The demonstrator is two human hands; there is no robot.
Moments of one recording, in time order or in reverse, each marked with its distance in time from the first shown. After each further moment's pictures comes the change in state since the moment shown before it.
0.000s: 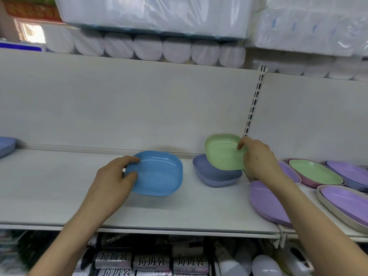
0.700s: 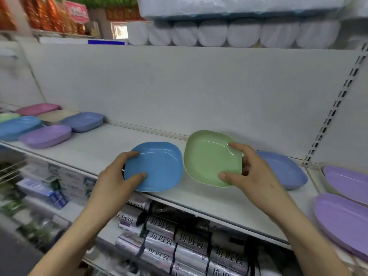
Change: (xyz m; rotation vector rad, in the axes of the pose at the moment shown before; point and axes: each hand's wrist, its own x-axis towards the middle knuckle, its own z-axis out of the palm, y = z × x) left_hand -0.074 -0.048 -0.056 0.018 0.245 -0.197; right_hand -0.079 -0.108 0.034 0.839 -0.355 -0.241
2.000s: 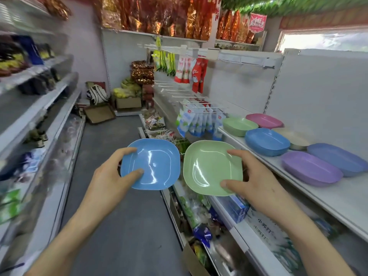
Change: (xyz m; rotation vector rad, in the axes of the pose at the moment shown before) left_hand -0.071 -0.328 -0.515 0.152 0.646 -0.402; right_hand 0.035 -0.333 0.578 0.053 -0.709 -0.450
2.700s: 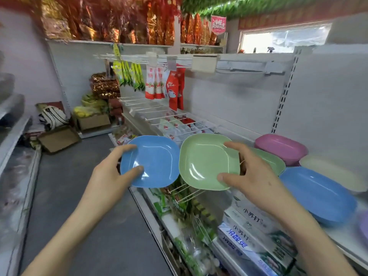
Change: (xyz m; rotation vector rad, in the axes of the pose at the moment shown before) left_hand 0.314 -0.021 0.097 -0.032 -0.145 0.186; right_hand 0.258 0.036 0.021 -0.044 0.197 0.079
